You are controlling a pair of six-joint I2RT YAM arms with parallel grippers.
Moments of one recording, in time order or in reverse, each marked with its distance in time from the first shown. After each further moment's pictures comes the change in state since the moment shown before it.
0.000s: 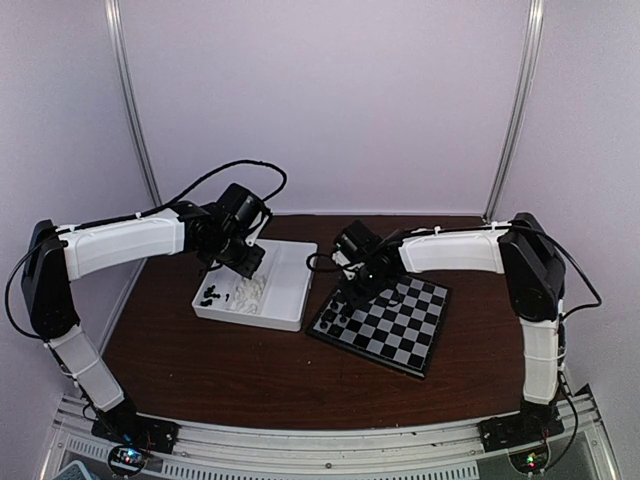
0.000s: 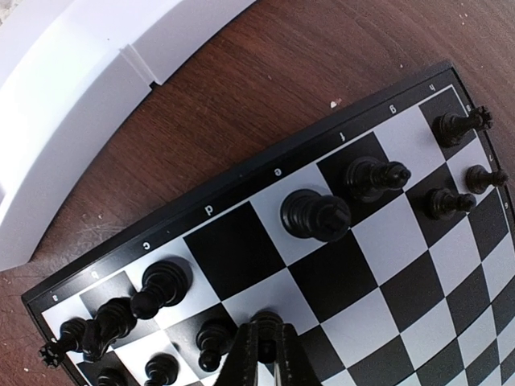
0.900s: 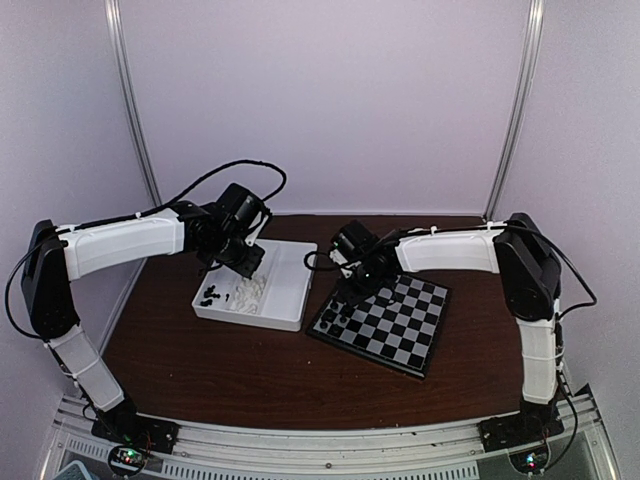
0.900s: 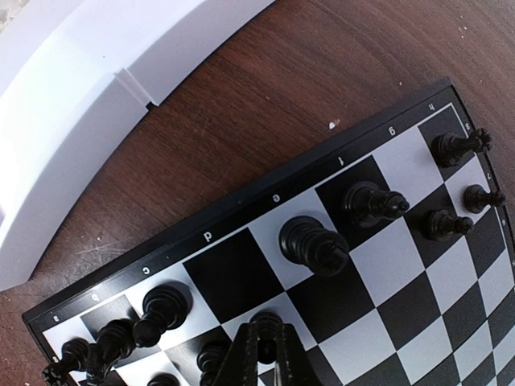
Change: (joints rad) left arm 0.002 0.000 0.000 0.000 0.000 0.001; right arm 0.000 0.029 0.029 0.014 0.011 -0.004
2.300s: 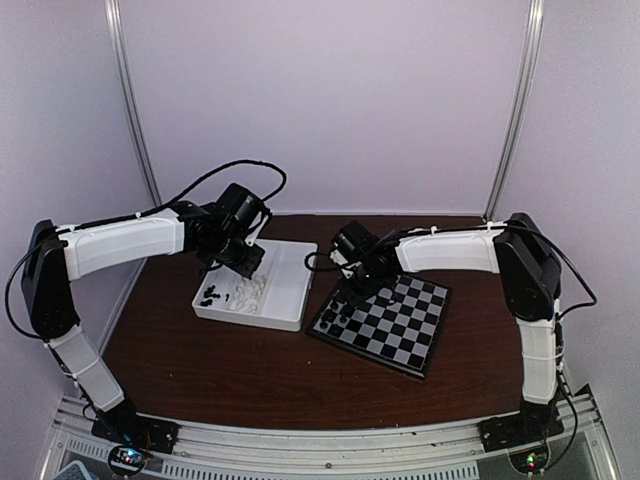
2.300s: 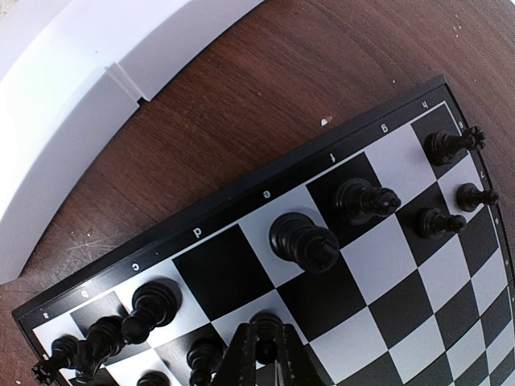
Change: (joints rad) left arm 0.000 0.000 0.000 0.000 0.000 0.000; right arm 0.000 0.000 -0.002 -0.008 0.021 -0.014
